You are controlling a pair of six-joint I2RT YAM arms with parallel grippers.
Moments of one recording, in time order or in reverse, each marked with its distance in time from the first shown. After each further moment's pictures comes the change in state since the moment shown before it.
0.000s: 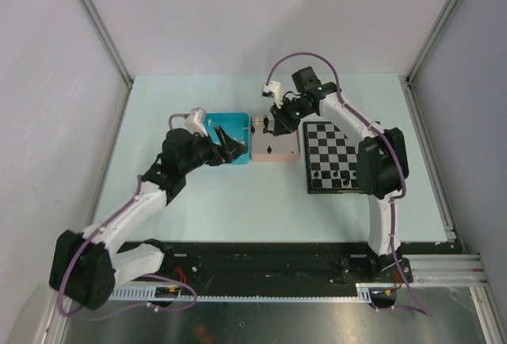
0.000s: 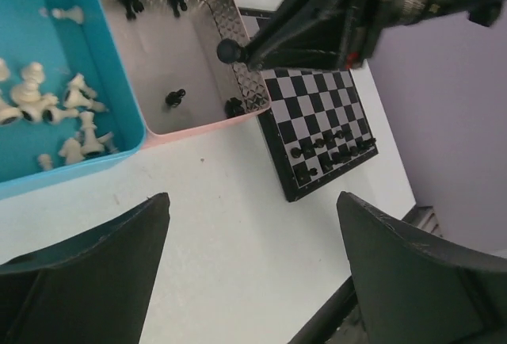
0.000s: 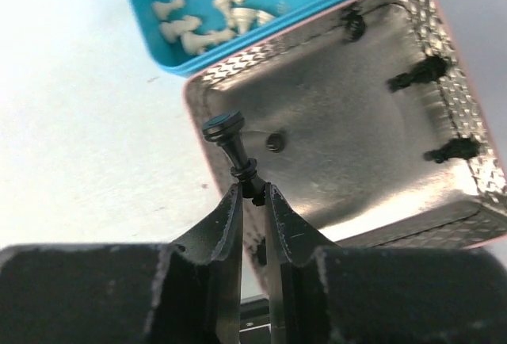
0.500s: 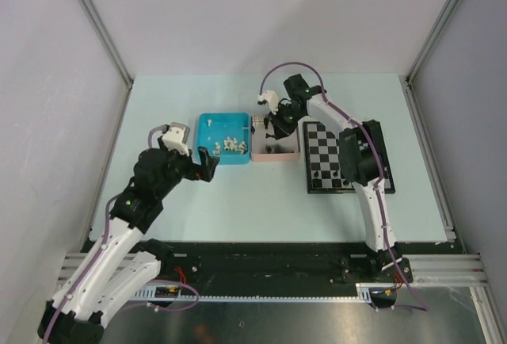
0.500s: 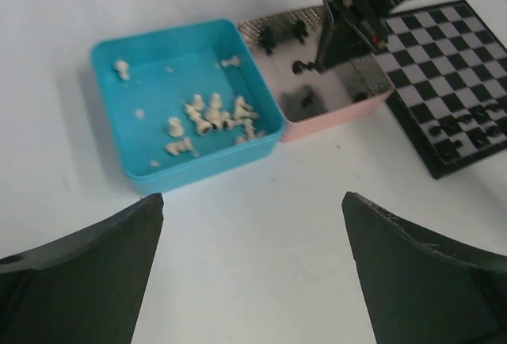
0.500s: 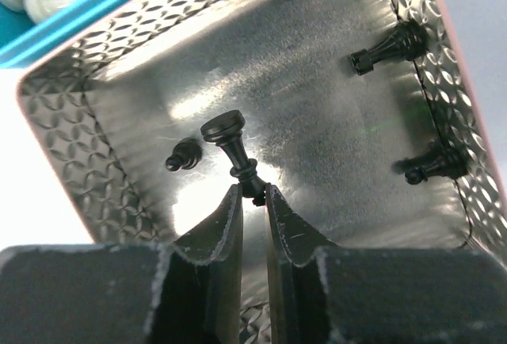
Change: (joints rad) left arm 0.000 -0.384 -0.001 -0.351 -0.282 0.487; right arm -0.006 0.253 0.160 -0.038 0.119 -0.060
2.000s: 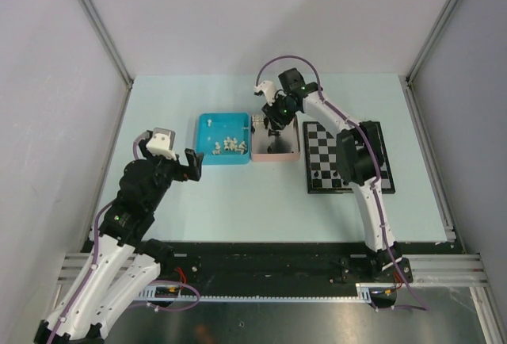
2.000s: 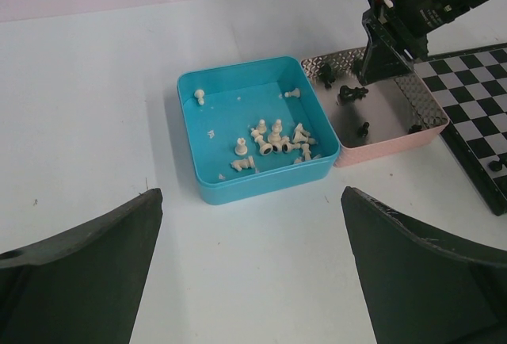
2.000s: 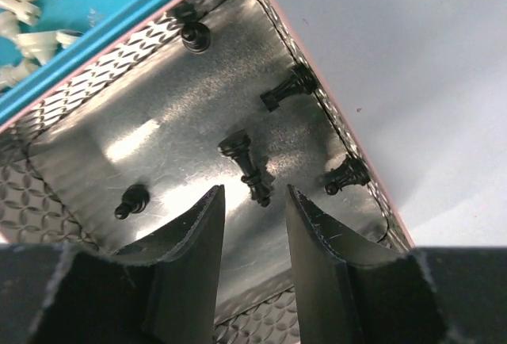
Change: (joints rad) left arm 0.000 -0.111 0.000 -0.019 -0.148 0.061; right arm 0.027 -0.003 0.074 0.074 0.154 0.117
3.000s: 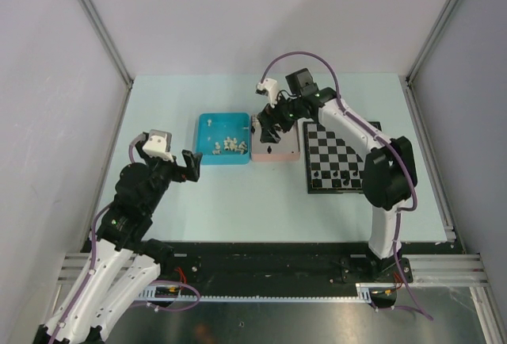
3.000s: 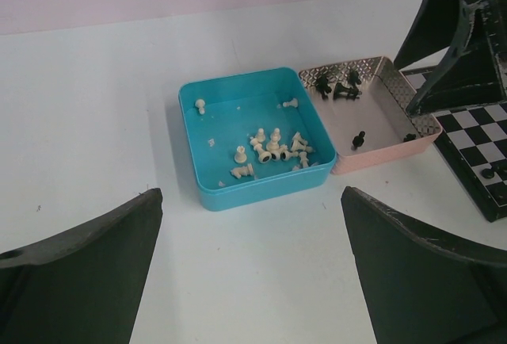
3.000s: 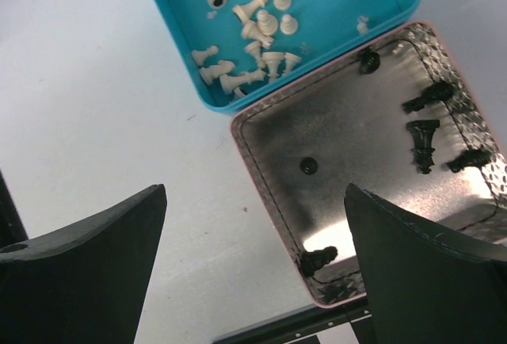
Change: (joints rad) left arm 0.000 -0.036 0.000 0.000 0.000 0.000; right arm 0.050 -0.412 -0.366 0.092 -0.226 0.130
